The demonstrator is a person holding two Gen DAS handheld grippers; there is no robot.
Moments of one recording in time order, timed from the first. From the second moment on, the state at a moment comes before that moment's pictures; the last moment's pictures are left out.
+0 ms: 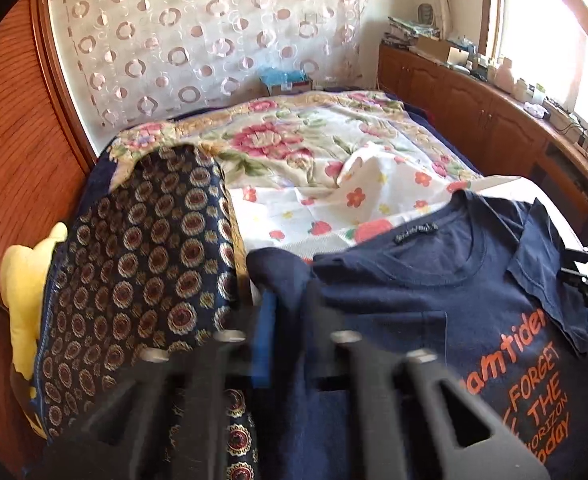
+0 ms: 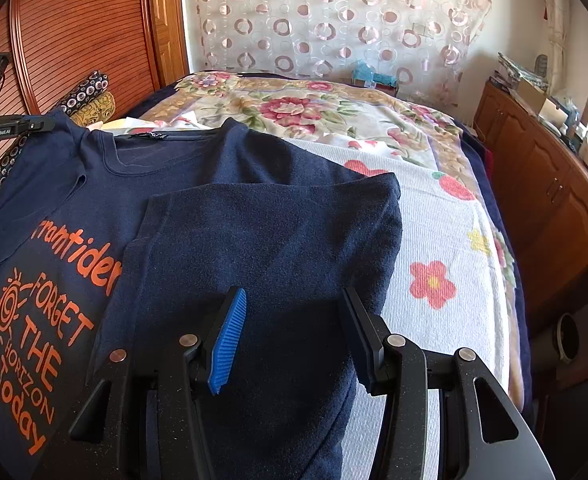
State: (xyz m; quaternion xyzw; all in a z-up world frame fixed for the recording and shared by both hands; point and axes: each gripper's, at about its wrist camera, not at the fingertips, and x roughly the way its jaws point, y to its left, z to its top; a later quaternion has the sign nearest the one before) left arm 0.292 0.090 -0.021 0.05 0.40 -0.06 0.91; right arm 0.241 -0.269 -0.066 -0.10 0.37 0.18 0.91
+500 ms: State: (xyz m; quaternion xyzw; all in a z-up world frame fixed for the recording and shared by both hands) left arm 0.263 0.122 0.023 0.02 0.32 -0.04 0.94; right arm 0.290 -0.303 -0.049 -0.06 0.38 0.17 0.91
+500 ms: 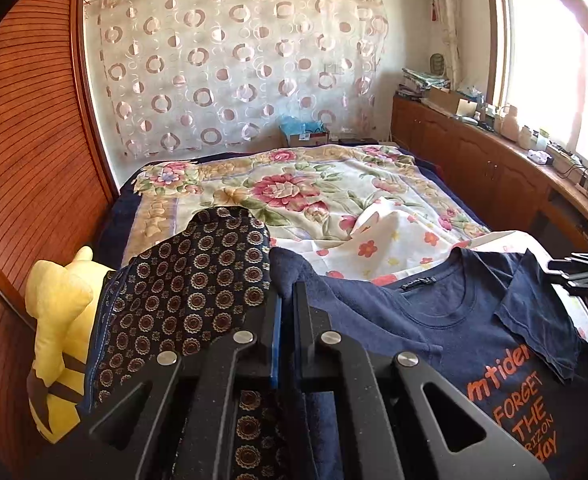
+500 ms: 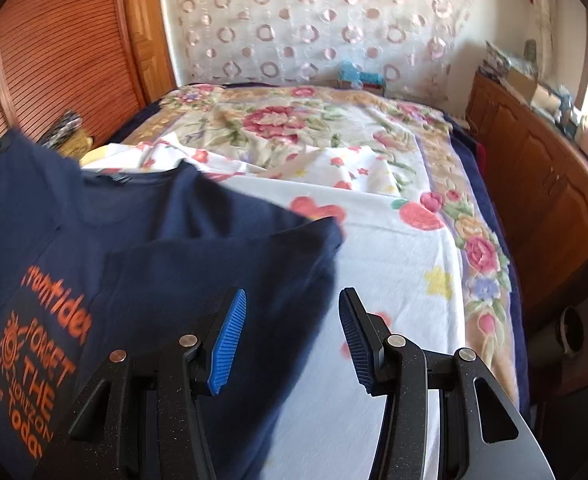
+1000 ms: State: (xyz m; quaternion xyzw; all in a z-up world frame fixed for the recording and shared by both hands) left arm 0.209 0.099 0.022 0.01 0.30 -0.08 0.95; right arm 0.314 -0.284 -0.050 -0.06 0.37 0.18 0.91
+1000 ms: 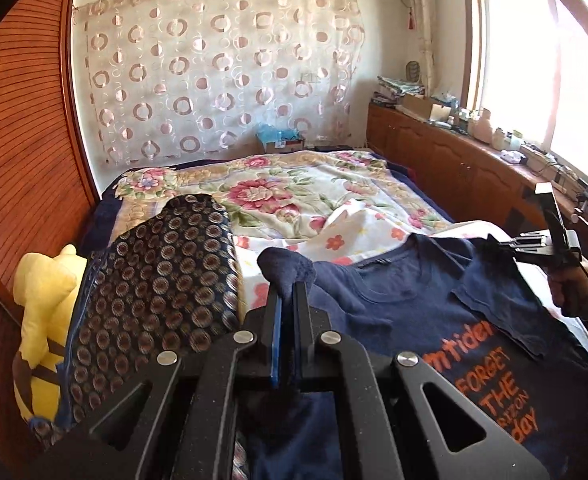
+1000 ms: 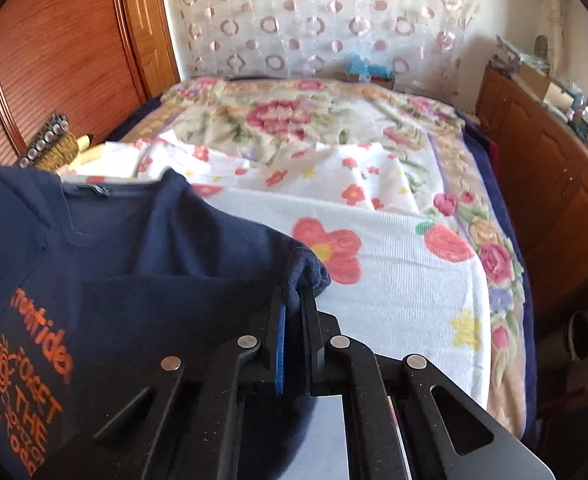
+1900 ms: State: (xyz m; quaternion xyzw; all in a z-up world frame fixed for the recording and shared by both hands) left arm 0.003 0.130 -0.027 -0.08 0.29 -0.06 0.95; right arm 0.031 -0.371 -0.060 -0.02 0.29 0.22 0.93
